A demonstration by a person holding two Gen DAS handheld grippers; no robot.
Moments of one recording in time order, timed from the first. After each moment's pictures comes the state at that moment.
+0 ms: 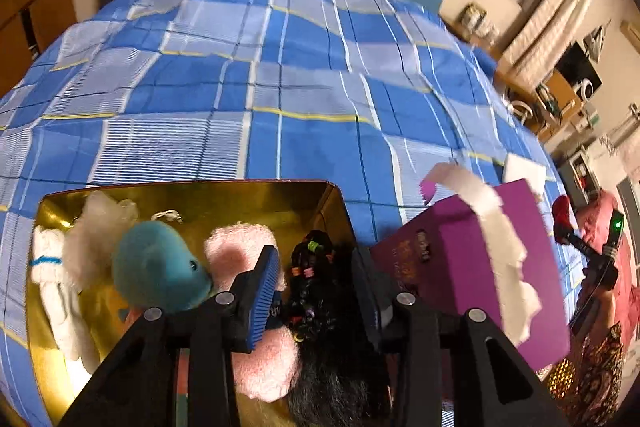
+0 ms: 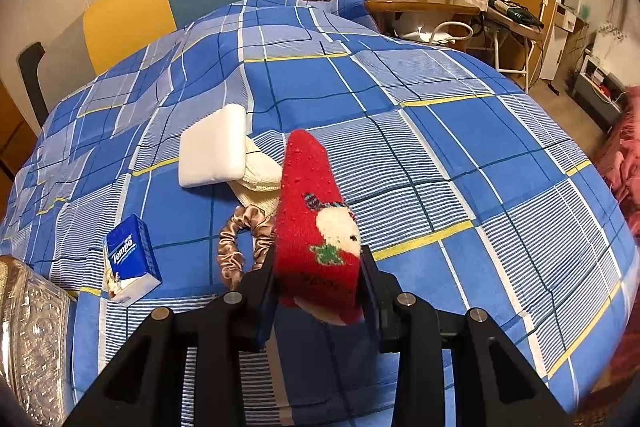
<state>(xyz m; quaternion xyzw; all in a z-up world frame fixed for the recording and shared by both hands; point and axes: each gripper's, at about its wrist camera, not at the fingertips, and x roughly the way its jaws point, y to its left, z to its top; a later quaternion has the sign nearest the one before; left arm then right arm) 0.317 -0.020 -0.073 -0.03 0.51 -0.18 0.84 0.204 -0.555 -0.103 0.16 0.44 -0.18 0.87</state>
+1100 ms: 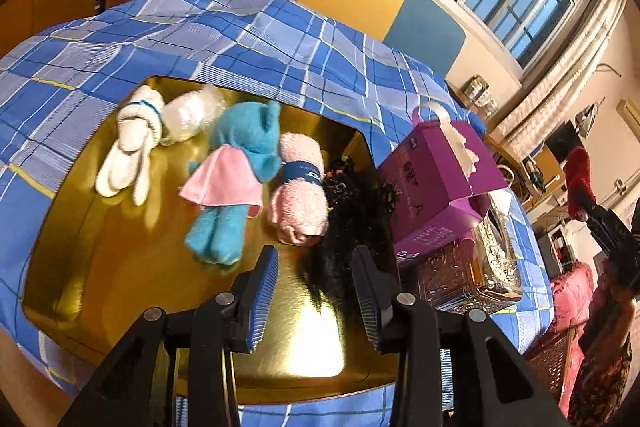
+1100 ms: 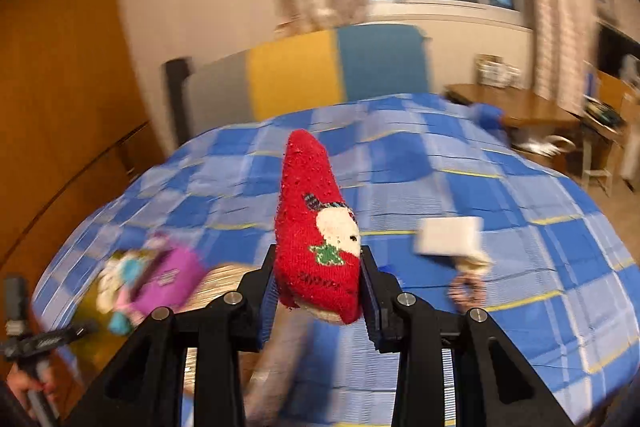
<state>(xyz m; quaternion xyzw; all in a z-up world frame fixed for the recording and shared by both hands) 0.178 0.069 -0.075 -0.16 0.44 -0.16 0.87 0.167 -0.345 0.046 0.09 0.30 0.02 0.95</state>
